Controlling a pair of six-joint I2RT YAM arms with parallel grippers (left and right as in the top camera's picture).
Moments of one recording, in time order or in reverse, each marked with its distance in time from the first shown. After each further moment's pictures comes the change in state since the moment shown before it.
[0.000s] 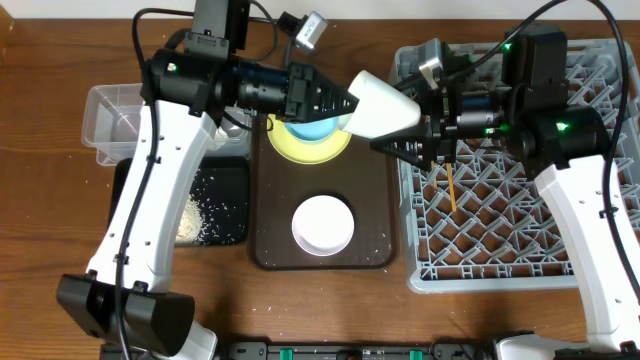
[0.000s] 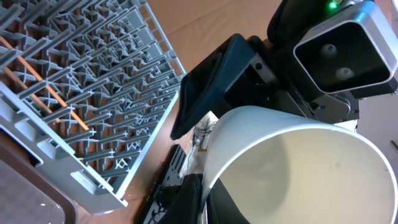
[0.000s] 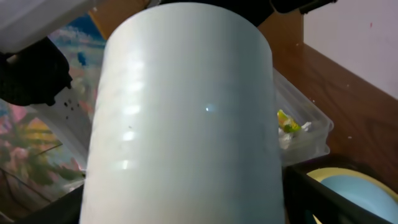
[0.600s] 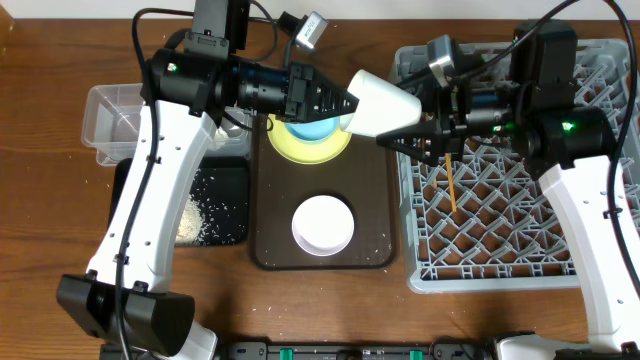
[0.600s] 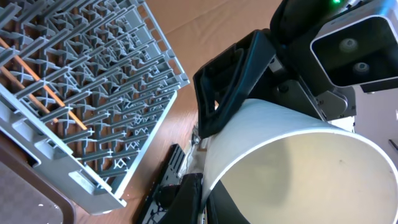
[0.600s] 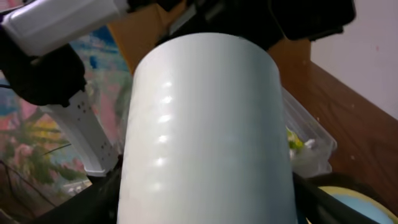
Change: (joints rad) left arm 0.000 0.000 0.000 0.000 0.006 0.000; right arm -0.021 -0.003 0.000 0.048 -0.080 -0.008
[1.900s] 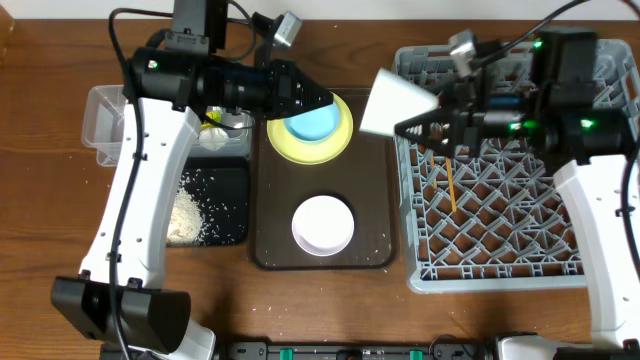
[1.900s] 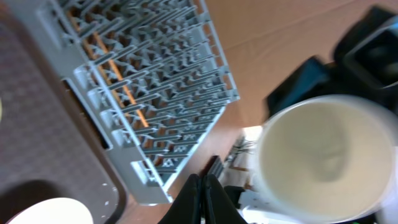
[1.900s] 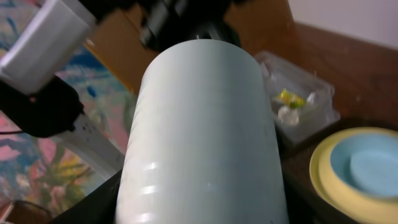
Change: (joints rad) left arm 0.069 0.000 0.000 -0.056 -0.187 0.013; right arm -0.067 0.000 -0.002 -0.162 0.053 0.148
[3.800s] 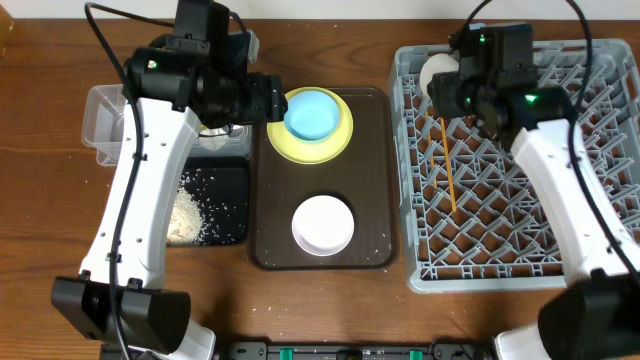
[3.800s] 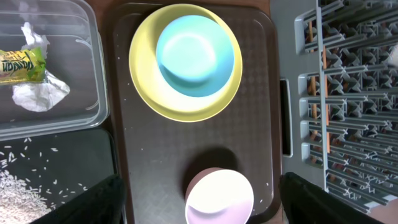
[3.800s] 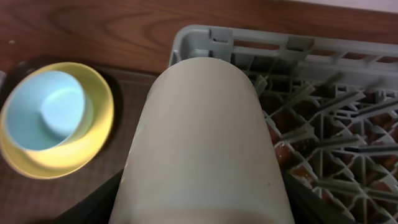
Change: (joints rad) left arm 0.000 0.000 0.000 -0.130 -0.813 -0.035; right arm 0.070 0.188 0.000 0.130 1.241 0.229
